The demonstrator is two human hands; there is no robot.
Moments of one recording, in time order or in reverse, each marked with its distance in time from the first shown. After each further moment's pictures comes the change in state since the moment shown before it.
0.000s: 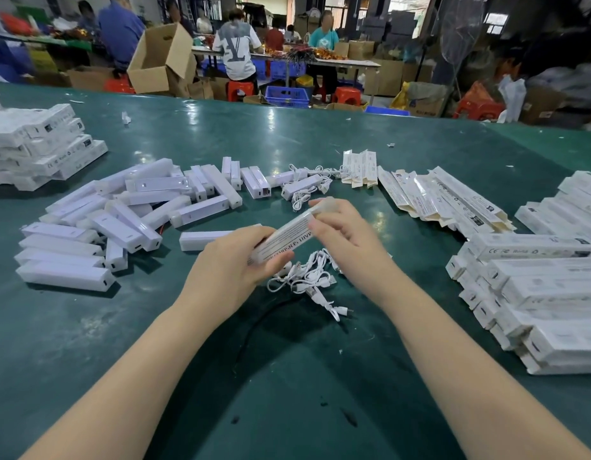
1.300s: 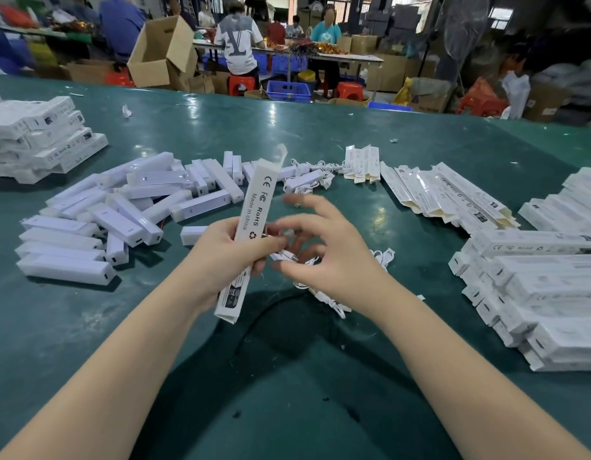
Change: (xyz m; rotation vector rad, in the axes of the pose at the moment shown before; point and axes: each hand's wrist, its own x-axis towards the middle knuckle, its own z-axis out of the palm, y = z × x) left_hand 0.003 0.017 -0.015 -0.836 -0.124 -0.437; right_hand -0.009 -0.005 0.019 -0.113 -0.102 -0.141
